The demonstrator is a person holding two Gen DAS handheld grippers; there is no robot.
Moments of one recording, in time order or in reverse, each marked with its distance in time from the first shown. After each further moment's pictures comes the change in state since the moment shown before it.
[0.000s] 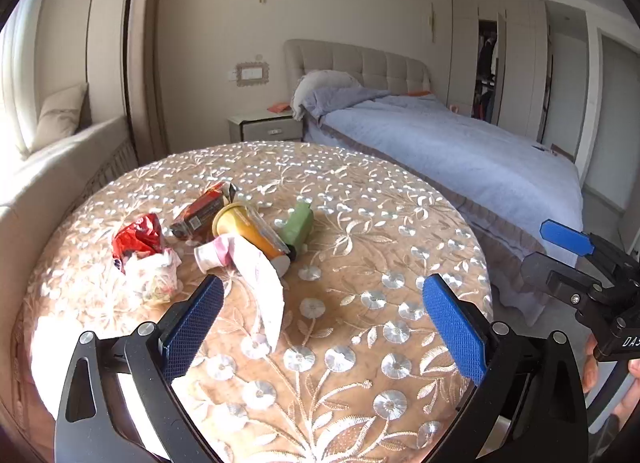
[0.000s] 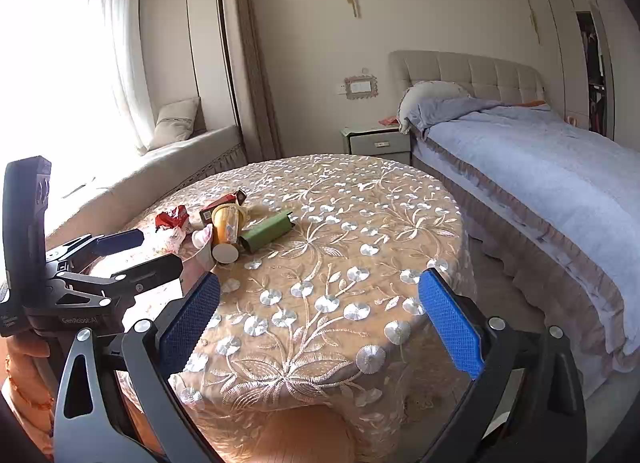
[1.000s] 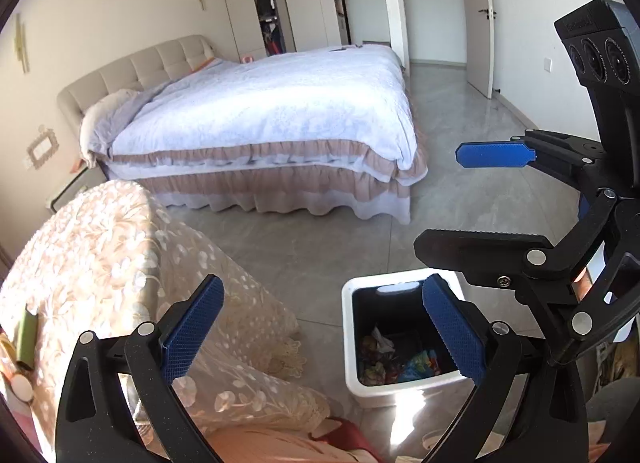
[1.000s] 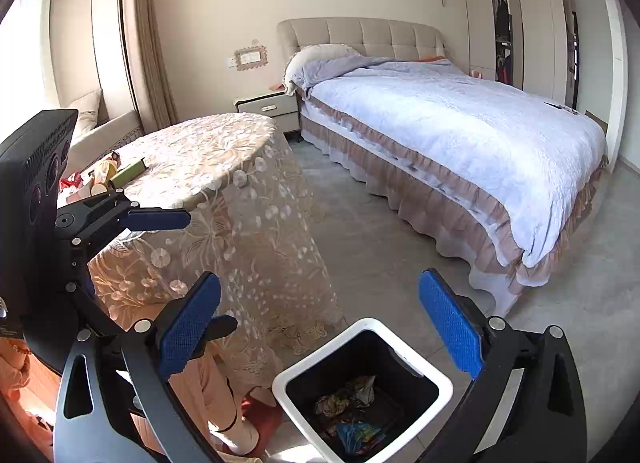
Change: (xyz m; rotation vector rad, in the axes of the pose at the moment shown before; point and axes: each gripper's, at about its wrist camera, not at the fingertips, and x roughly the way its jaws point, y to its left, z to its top) left arm 0.036 -0.269 -0.054 0.589 0.117 -0.511; right arm -0.119 -0.145 -0.093 0.139 0.102 -0.352
